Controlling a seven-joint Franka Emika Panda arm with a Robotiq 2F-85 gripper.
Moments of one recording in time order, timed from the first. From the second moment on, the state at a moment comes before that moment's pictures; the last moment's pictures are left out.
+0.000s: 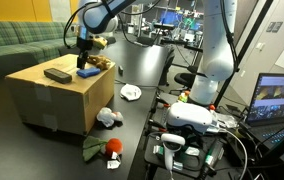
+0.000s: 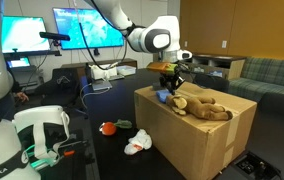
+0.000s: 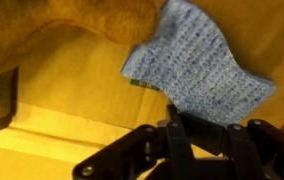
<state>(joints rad) -0.04 0.31 0.15 -1.95 0.01 2.43 -0.31</state>
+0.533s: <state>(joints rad) -0.03 0.18 0.14 -2.12 0.04 2.38 -0.26</state>
